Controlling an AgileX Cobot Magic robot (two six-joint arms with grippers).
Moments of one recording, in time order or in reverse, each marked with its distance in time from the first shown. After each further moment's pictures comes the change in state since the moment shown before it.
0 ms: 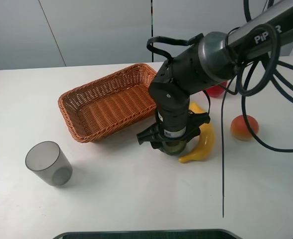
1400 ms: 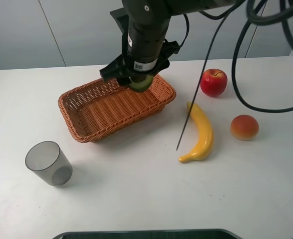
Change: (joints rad) left arm 0.000 0.000 0.000 0.000 0.000 0.000; right arm 0.000 -0.042 -0.412 -0.010 0.049 -0.299
